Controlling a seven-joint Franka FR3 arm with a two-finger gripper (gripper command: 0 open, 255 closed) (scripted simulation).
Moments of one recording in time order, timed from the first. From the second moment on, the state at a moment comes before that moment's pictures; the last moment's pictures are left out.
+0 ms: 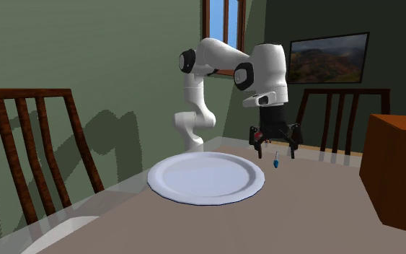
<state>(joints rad) 0.26 0.03 0.31 -1.98 0.05 2.14 0.84</state>
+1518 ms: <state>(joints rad) 0.26 0.00 0.31 -1.85 0.06 1.99 0.85</state>
